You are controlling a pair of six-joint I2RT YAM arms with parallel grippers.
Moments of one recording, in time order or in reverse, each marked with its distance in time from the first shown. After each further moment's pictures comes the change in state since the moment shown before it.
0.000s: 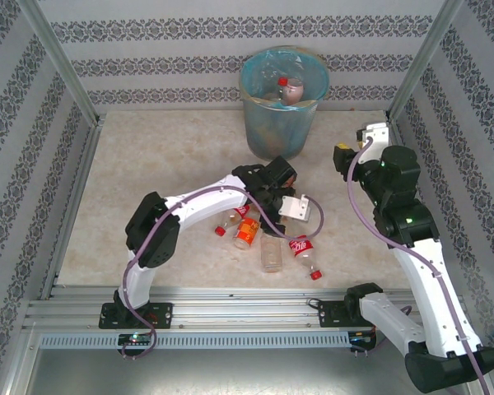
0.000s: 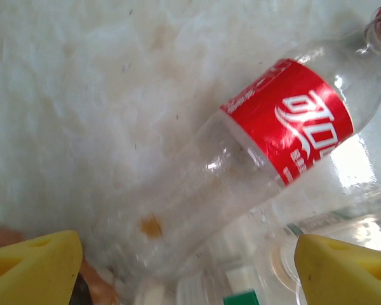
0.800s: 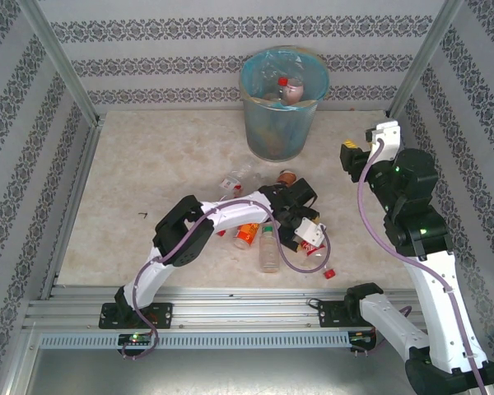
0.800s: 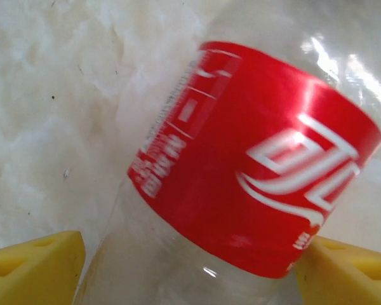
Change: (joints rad) left arm -0.085 0.209 0.041 0.189 0.012 0.205; right arm 0.000 -0.044 0.083 -0.062 -0.008 -0.049
